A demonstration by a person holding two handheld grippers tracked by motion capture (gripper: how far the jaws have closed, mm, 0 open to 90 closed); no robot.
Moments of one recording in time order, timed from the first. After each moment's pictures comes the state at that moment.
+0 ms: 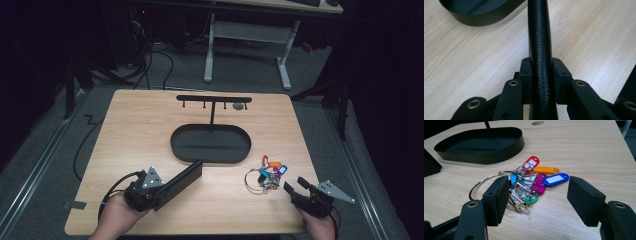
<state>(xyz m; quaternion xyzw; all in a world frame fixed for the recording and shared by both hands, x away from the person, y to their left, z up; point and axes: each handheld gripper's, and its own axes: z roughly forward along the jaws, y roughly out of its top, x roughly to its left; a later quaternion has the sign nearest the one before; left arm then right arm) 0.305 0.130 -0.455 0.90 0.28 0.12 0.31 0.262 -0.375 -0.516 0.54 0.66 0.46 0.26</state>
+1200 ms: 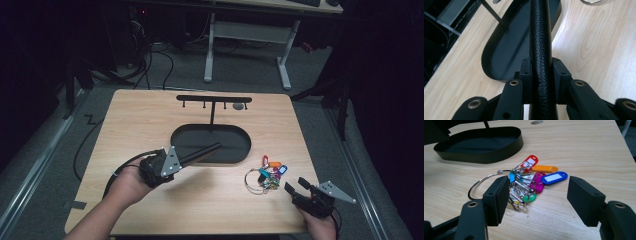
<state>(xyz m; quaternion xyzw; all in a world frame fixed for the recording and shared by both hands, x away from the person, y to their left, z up) 0.344 0.090 -0.404 0.91 0.12 0.25 0.30 0.261 -0.379 -0.517 0.54 0.65 0.46 0.26</state>
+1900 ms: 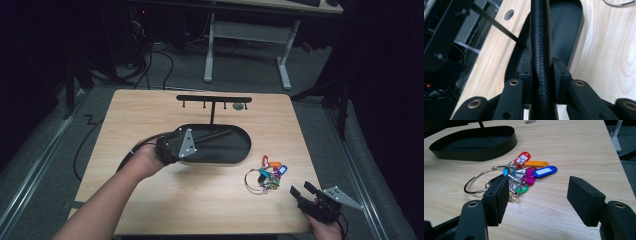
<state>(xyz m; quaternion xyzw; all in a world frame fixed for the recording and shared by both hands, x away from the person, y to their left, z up) 0.396 0.055 -0.396 0.91 0.05 0.30 0.28 0.246 -0.391 -0.518 0.55 0.64 0.46 0.26</state>
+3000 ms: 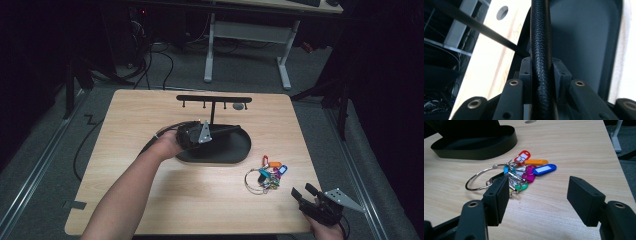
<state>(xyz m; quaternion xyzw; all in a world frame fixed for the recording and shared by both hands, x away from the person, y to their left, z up) 0.470 0.013 -0.448 0.92 0.03 0.28 0.26 0.240 -0.392 -0.518 0.55 0.64 0.46 0.26</state>
